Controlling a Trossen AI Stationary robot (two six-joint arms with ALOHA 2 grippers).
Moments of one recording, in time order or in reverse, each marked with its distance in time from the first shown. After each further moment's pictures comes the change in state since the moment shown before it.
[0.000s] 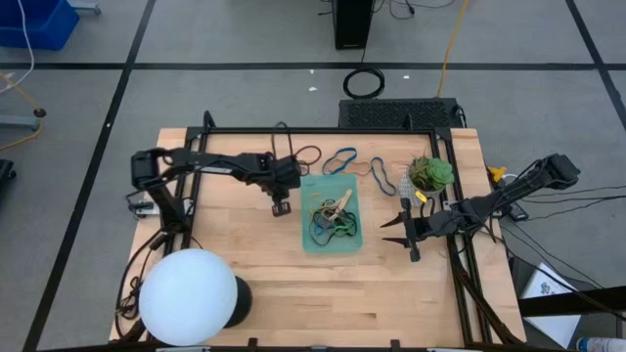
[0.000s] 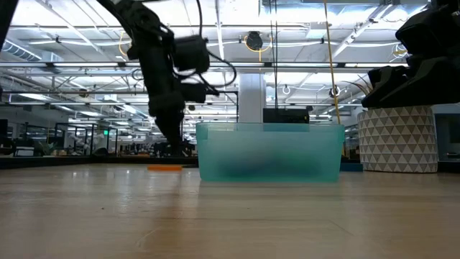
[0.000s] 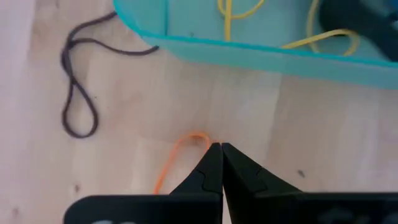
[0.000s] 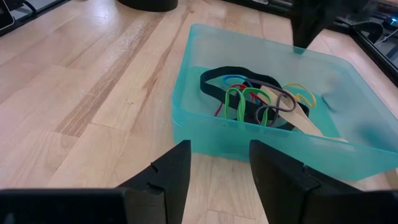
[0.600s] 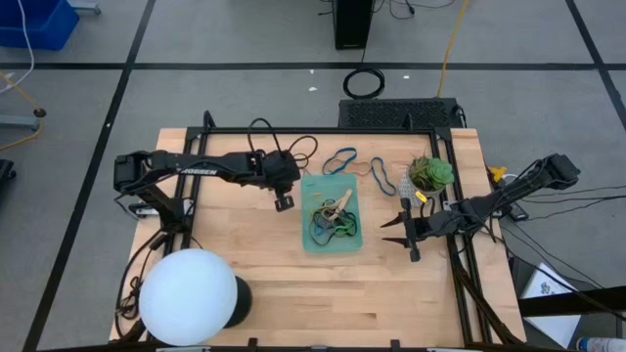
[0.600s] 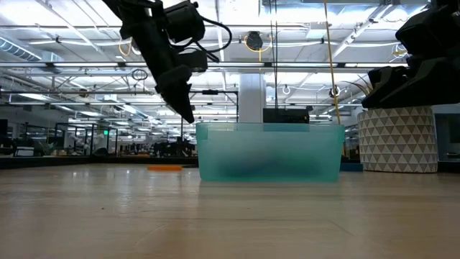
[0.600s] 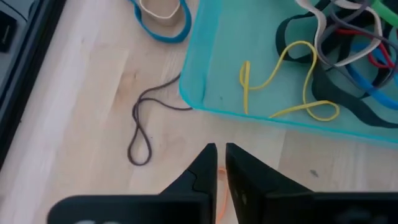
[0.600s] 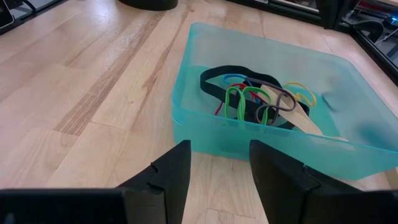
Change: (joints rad) left arm -0.043 -0.137 0.002 0.083 -0.146 -0.034; right arm 0.000 0.000 0.000 -0.003 0.000 0.000
